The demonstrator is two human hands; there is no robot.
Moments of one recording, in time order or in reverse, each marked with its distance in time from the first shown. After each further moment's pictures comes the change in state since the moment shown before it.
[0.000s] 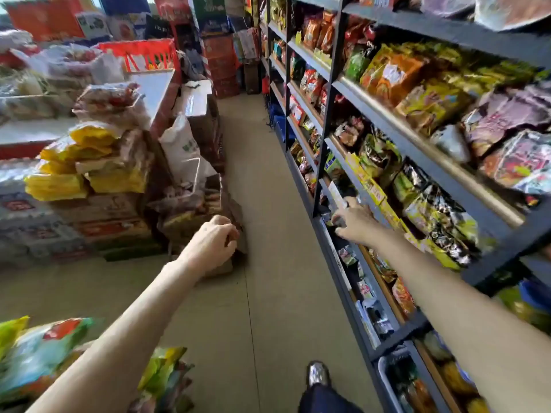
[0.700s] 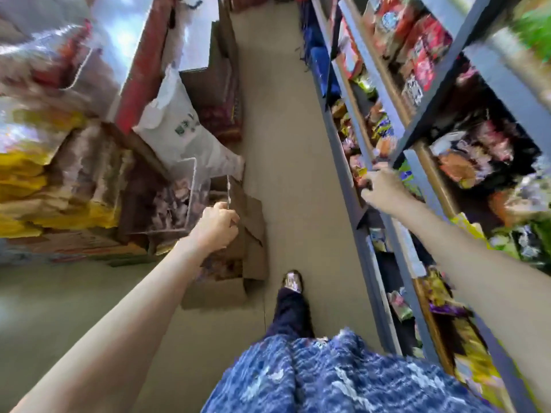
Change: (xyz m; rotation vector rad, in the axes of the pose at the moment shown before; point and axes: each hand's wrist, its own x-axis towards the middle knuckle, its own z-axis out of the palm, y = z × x) left_hand 0.519 -0.171 0.056 0.157 -0.276 -0.230; right_hand 0.578 0.032 -0.025 0.184 0.004 0.042
